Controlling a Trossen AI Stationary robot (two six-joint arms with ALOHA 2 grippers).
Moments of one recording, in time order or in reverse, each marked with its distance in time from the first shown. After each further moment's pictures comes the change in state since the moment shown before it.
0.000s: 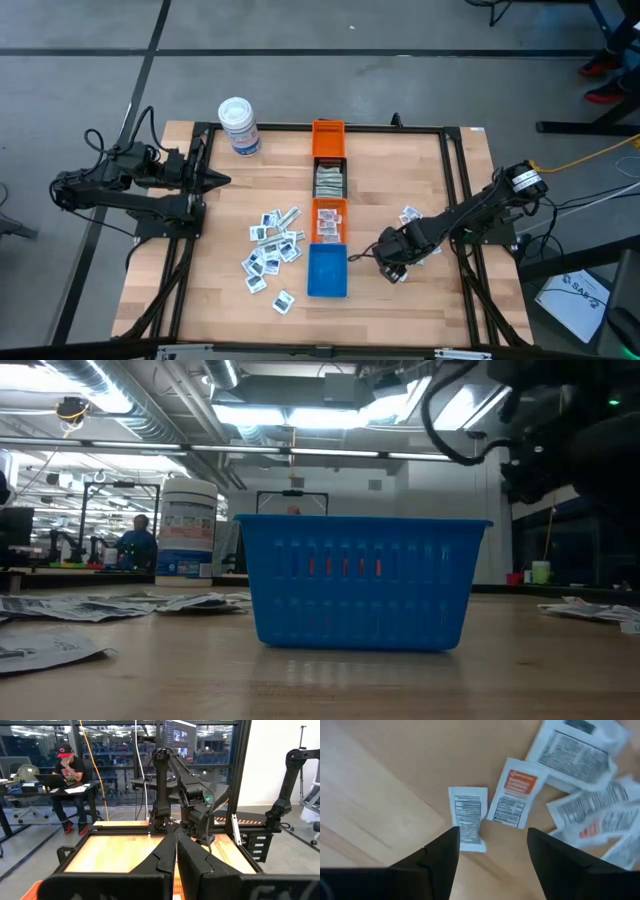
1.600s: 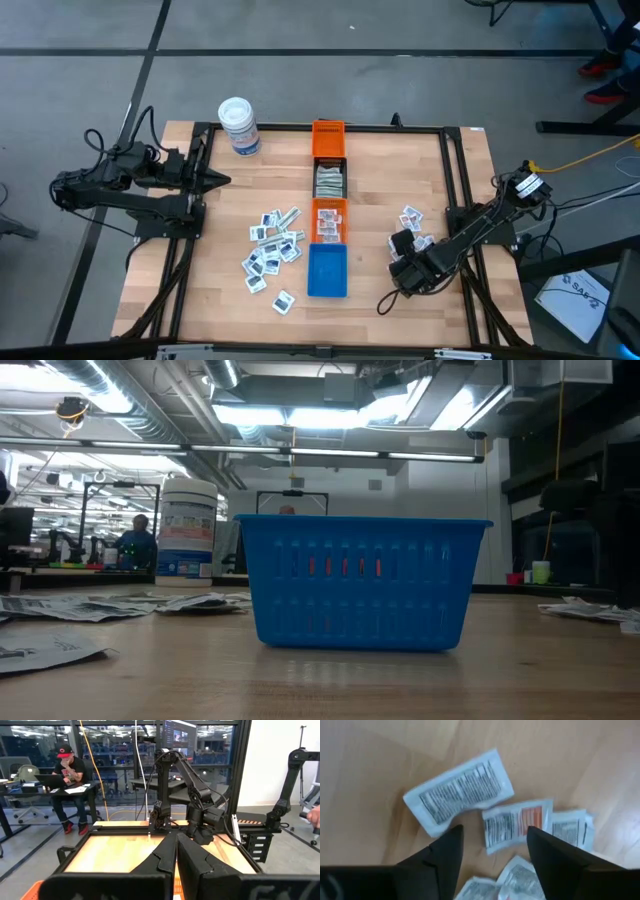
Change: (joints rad) left arm 0.000 0.000 0.000 0.000 0.000 0.000; right arm 0.247 0.012 -0.119 0.128 0.377 -0.906
